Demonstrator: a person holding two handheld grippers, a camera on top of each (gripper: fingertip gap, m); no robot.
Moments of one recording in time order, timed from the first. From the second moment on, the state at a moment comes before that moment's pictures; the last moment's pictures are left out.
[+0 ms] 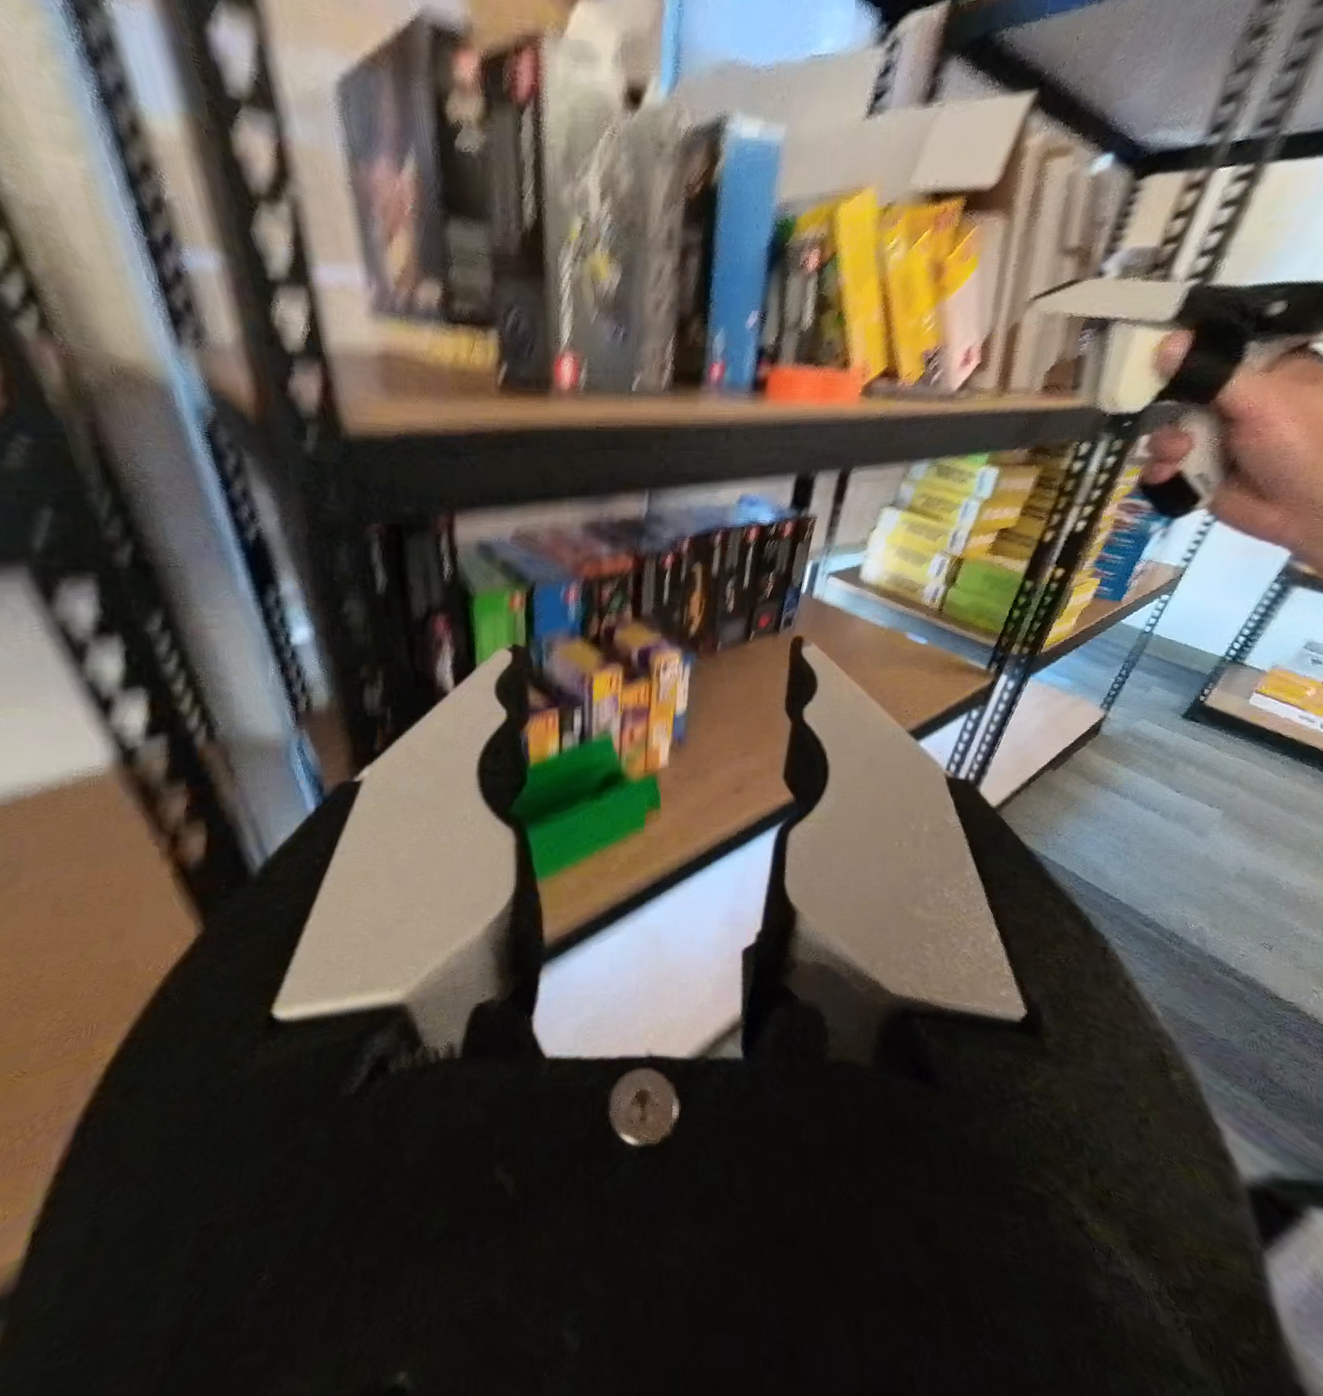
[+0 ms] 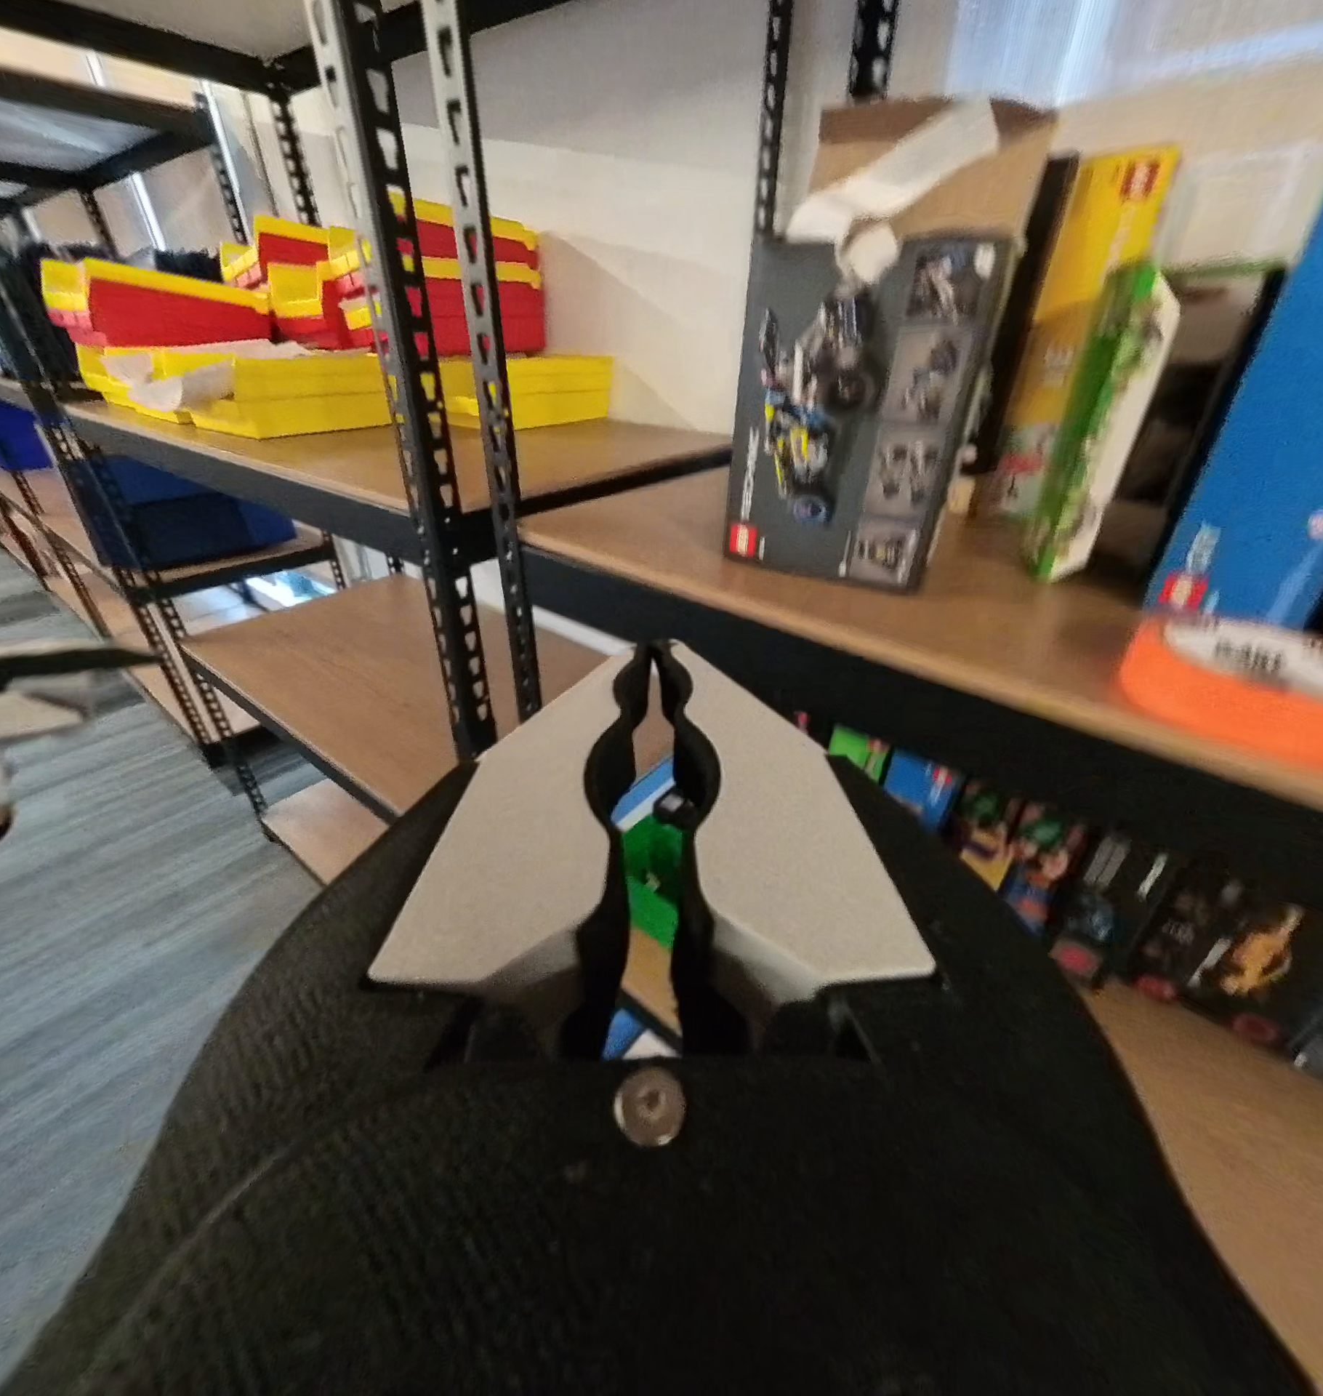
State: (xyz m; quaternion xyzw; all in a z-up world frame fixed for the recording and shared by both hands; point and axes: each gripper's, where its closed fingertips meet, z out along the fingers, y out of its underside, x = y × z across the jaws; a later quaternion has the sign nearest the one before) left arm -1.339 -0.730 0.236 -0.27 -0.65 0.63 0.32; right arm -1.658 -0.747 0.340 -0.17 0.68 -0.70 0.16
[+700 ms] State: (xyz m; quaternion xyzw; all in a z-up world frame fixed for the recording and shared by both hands) left arm -1.608 -1.028 0.497 -0.42 -0.52 0.70 0.23; right arm -1.666 -1.063 0.504 -0.52 0.63 -0.57 0.09
